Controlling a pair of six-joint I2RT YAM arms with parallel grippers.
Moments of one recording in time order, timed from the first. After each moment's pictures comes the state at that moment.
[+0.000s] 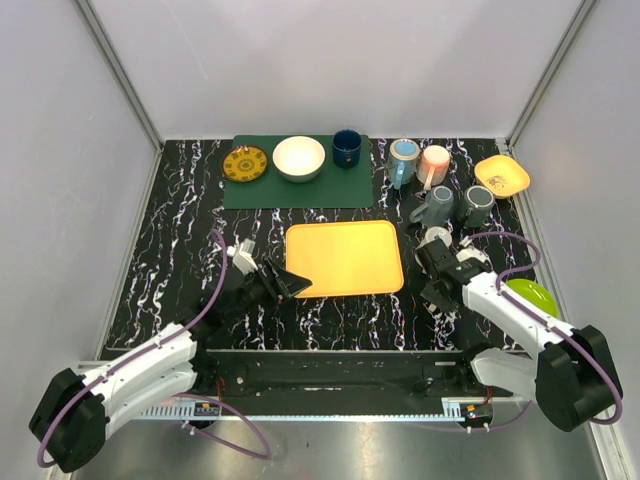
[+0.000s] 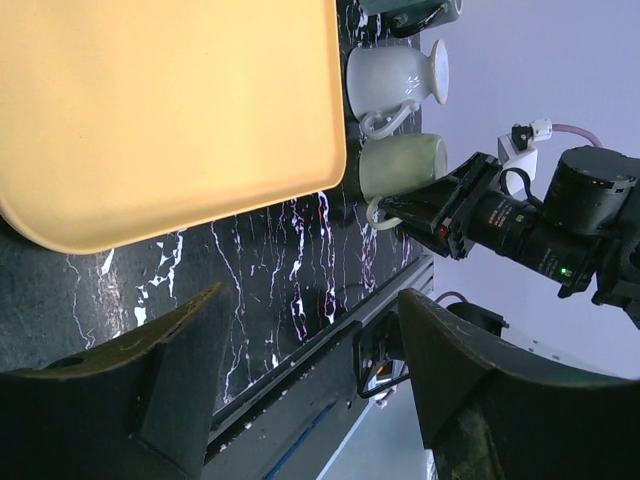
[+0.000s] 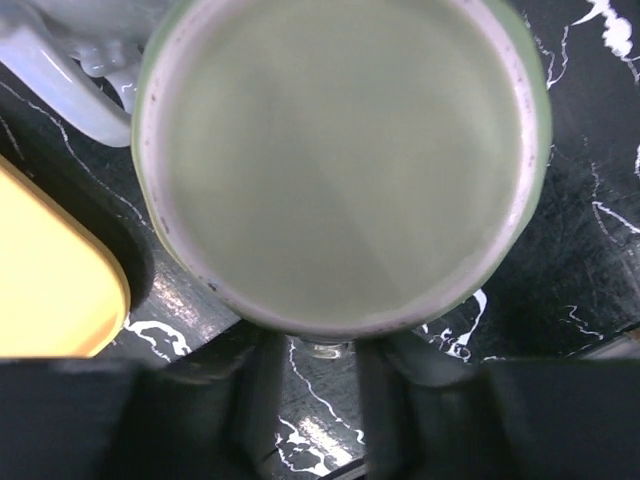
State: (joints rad) left arm -0.67 0.76 0.23 0.18 0.17 -1.15; right arm 0.45 1.13 0.62 -0.79 0.40 1.08
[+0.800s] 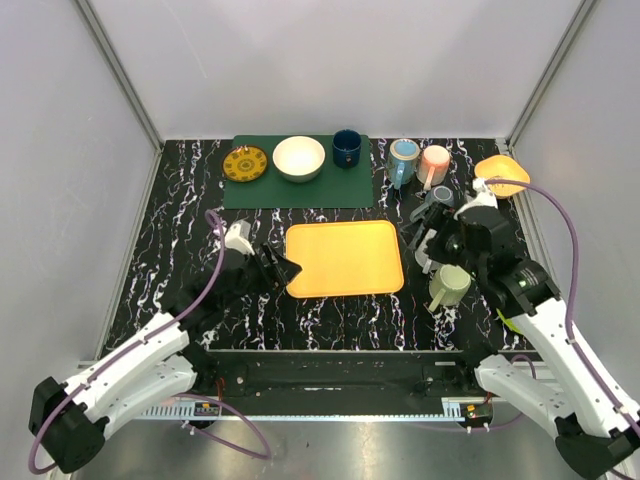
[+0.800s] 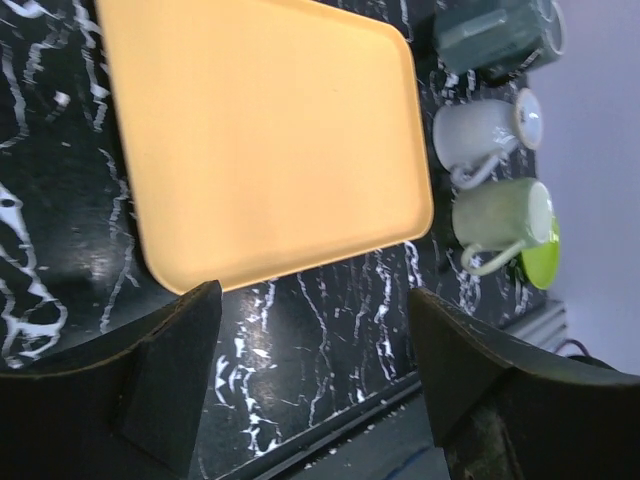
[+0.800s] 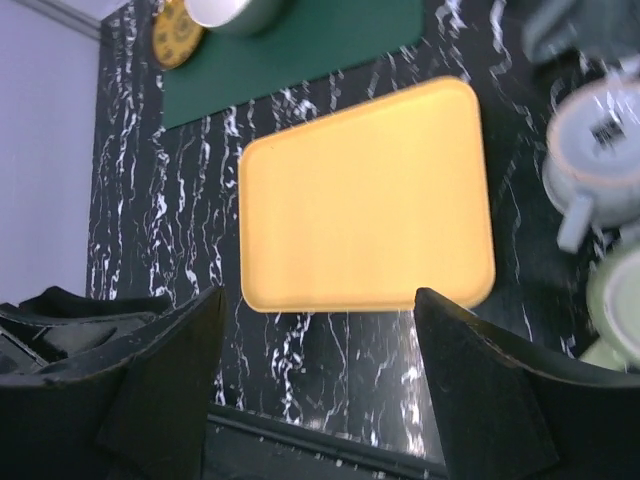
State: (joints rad) left arm -0.67 0.75 0.47 -0.18 -0.01 -0.88; right arm 0.48 0.82 1.02 -0.72 0.10 0.78
